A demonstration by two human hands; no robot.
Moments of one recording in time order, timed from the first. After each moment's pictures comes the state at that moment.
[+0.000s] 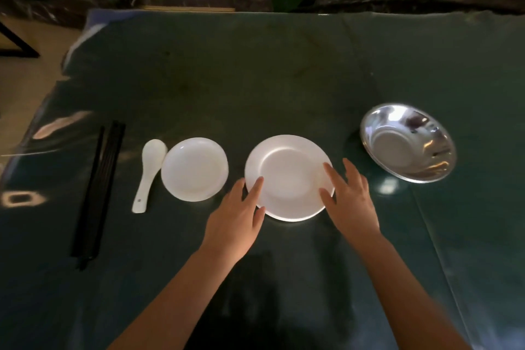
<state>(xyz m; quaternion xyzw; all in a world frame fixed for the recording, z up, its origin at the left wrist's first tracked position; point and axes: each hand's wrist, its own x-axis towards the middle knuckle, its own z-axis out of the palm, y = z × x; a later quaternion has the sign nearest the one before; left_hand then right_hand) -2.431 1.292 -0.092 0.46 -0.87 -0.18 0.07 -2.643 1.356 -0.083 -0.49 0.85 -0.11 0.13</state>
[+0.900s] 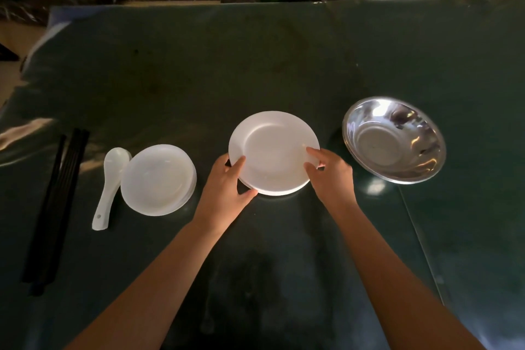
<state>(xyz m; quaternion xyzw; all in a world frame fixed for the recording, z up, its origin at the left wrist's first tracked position) -2.485 1.246 -0.106 0.48 -0.84 -0.23 0.15 -2.680 1.307 -0.093 -0.39 0.83 -0.33 0.24</state>
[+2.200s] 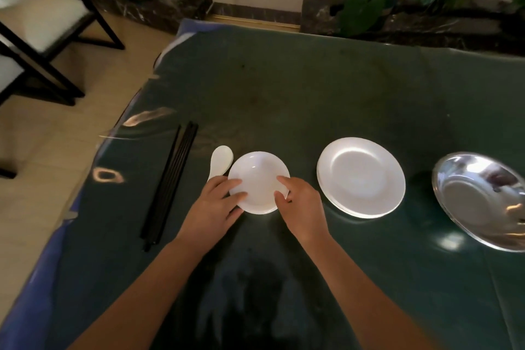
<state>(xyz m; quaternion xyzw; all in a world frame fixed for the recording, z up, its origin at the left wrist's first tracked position) -2.317 1.238 -0.084 0.46 -0.86 -0.10 0.20 -2.502 1.260 -0.071 -0.57 0.73 -0.25 0.28</state>
